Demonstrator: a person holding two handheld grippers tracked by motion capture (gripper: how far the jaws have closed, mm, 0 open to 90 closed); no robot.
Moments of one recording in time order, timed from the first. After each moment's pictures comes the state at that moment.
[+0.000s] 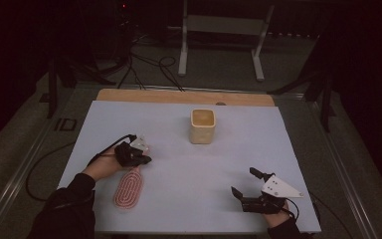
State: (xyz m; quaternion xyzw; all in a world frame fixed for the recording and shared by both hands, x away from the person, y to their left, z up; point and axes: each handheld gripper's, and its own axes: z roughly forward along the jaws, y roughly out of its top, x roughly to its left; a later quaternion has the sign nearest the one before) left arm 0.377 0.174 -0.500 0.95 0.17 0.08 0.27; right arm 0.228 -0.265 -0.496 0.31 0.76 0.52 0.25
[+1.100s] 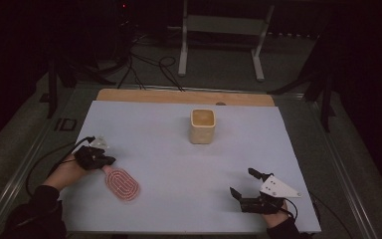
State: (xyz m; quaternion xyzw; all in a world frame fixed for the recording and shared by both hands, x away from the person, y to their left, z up) left arm 0.355 0.285 -0.501 0.92 0.30 0.10 0.25; right arm 0.228 -0.262 -0.497 0.31 0.76 0.52 0.25
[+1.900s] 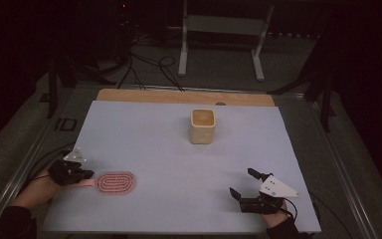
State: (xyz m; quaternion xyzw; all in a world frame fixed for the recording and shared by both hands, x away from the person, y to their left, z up) left arm 0.306 0.334 -0.498 0.91 0.33 0.09 0.23; right arm 0.229 -0.261 -0.498 0.31 0.76 0.52 0.25
